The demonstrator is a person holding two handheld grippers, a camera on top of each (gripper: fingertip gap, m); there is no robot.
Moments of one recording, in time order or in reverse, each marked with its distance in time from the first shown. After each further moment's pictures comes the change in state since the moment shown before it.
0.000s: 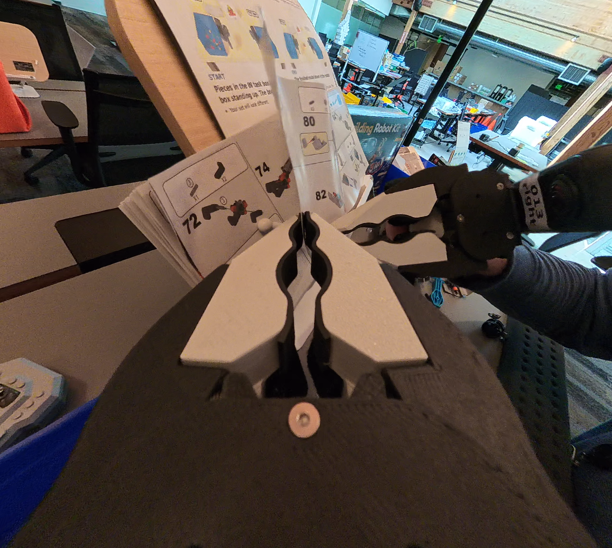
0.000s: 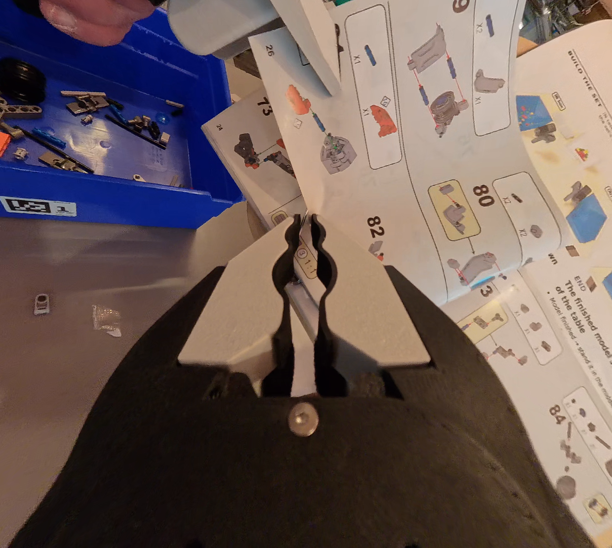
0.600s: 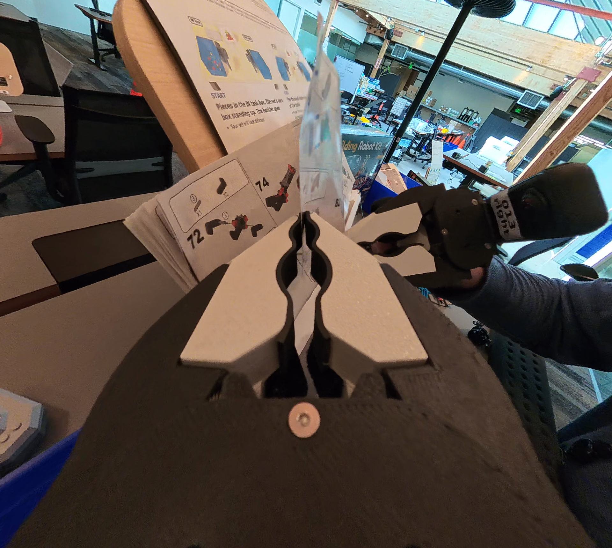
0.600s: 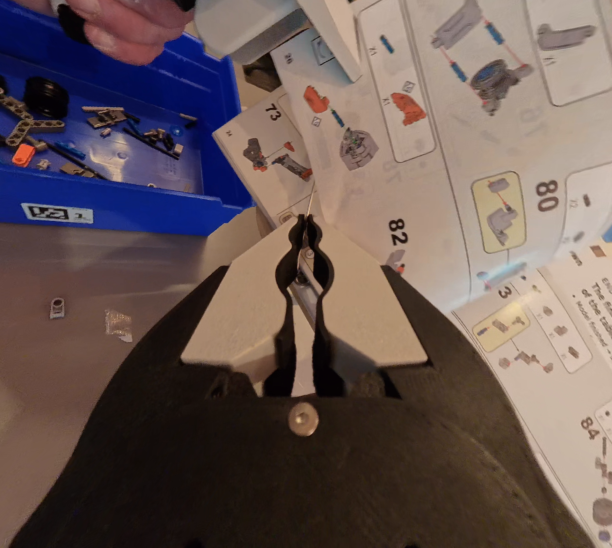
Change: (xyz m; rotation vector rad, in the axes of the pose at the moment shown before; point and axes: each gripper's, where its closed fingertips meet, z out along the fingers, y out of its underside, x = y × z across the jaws) left arm -0.001 -0.008 0.000 0.058 0.064 -0.020; right arm -0.005 0.000 0.001 0.045 -0.028 0.029
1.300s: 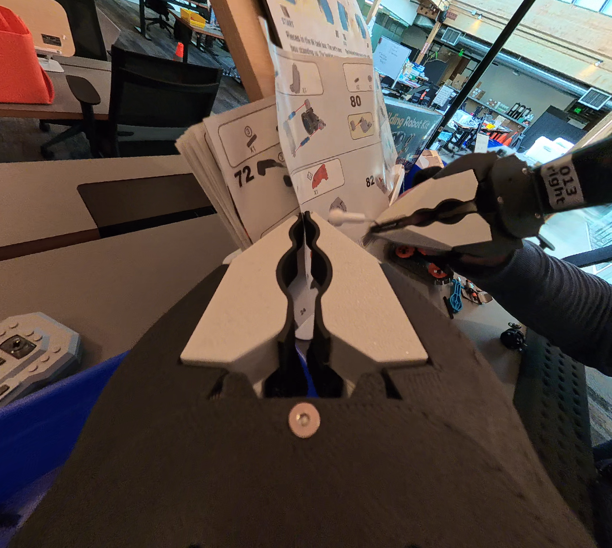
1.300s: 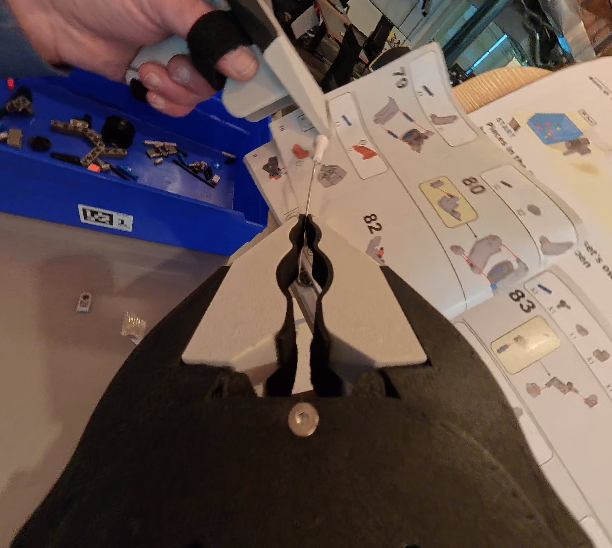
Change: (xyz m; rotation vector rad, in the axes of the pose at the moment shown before) left arm -0.031 0.035 -0.005 -0.051 -0.127 -0.047; right arm -0.005 -0.003 -0.008 0.195 -0.129 0.001
